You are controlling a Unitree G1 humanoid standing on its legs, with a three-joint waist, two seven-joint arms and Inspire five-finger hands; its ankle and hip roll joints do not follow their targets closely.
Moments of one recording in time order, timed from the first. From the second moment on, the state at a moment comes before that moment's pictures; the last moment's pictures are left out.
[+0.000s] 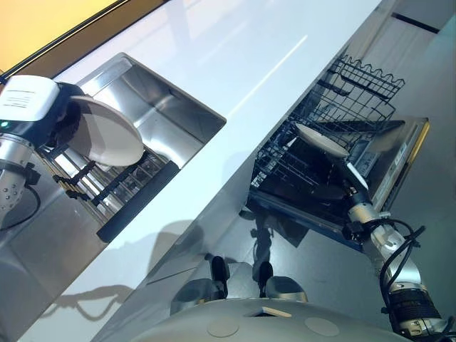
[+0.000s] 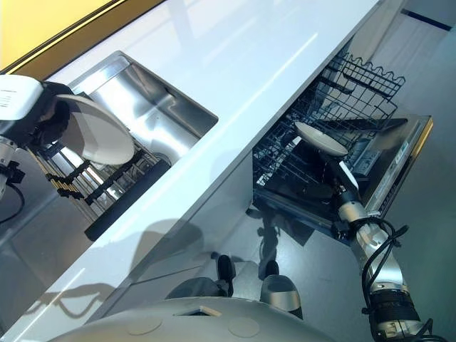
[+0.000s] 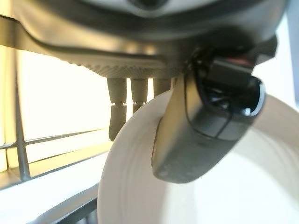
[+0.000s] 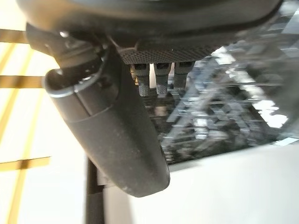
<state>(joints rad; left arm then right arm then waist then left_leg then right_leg) -0.04 1.05 0.17 0.24 0.37 -0.36 0.30 0.11 -0.52 -0.07 0.10 0.39 -0.18 0.17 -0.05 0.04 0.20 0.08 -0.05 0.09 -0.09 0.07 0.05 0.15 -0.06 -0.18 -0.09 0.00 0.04</state>
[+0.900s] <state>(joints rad) -0.34 0.67 -0.01 0.05 0.12 -0.42 0.37 -0.33 -0.54 0.10 -0.18 0.49 -0.16 0.29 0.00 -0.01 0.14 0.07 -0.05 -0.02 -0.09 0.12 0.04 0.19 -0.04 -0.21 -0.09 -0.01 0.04</state>
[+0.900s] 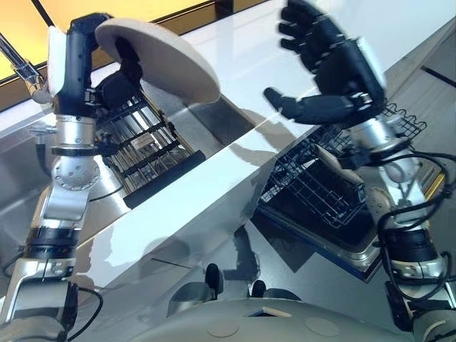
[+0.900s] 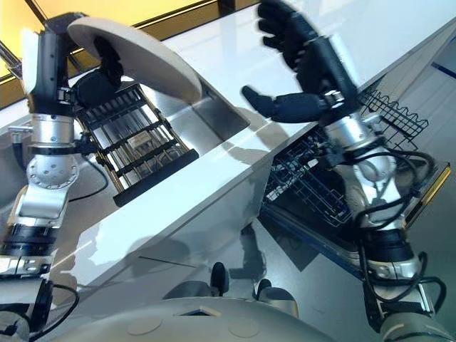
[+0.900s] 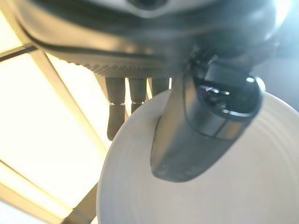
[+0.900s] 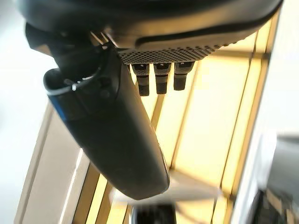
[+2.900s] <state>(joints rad) -0.04 0.45 0.20 0.23 -0.20 -0.33 0.12 -0.21 -0.59 -0.29 0.08 0.16 -0.38 -0.41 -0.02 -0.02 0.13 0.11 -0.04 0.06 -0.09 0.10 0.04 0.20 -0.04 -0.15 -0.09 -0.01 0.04</state>
